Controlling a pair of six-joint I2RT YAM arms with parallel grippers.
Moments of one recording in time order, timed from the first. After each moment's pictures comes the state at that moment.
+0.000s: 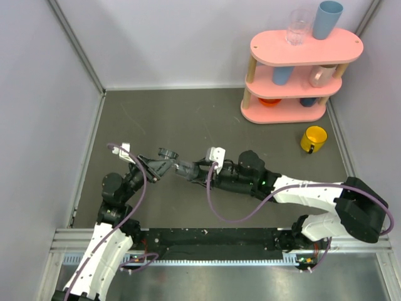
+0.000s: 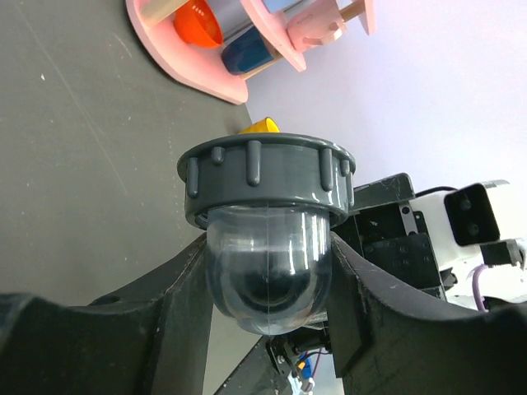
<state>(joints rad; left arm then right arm) -0.21 0.41 0.26 0.21 0.53 -1.10 0.99 1.31 0.64 0.61 -0.37 -0.16</state>
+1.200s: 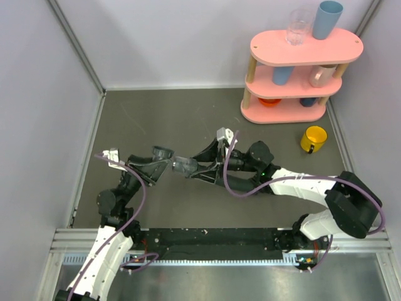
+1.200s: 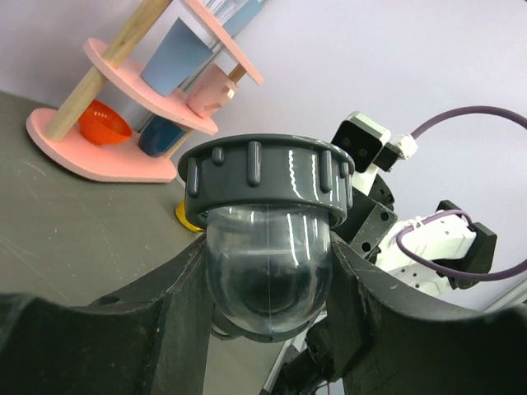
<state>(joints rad) -0.21 0.35 0.13 0.72 0.54 -1.16 0.86 1.38 0.67 0.94 -0.68 0.31</state>
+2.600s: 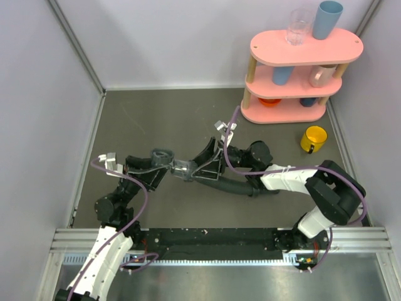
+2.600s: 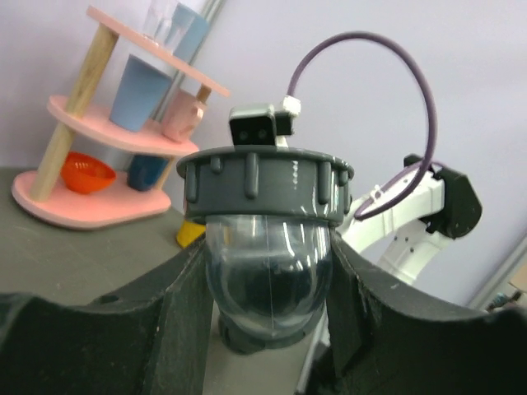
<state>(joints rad) -0.22 0.35 0.11 0.91 0.59 -1.05 0.81 1.55 0.69 1.28 -0.81 0.91</state>
